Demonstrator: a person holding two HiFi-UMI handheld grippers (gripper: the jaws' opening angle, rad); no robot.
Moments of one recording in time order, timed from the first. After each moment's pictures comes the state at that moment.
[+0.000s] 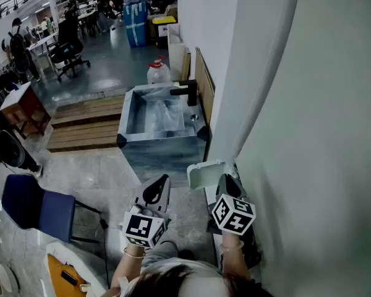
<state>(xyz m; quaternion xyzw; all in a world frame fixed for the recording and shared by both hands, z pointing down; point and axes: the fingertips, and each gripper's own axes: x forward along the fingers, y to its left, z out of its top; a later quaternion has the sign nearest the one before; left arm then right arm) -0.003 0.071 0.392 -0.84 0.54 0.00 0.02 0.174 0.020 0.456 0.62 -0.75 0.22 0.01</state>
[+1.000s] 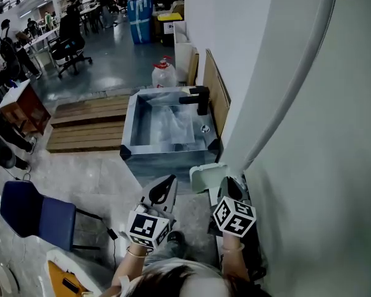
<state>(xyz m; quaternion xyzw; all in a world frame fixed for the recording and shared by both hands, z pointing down) -0.041 -0.028 0.402 -0.85 0.53 0.00 0.00 0.125 -0.077 0.476 0.62 -0.75 0.22 0.03</state>
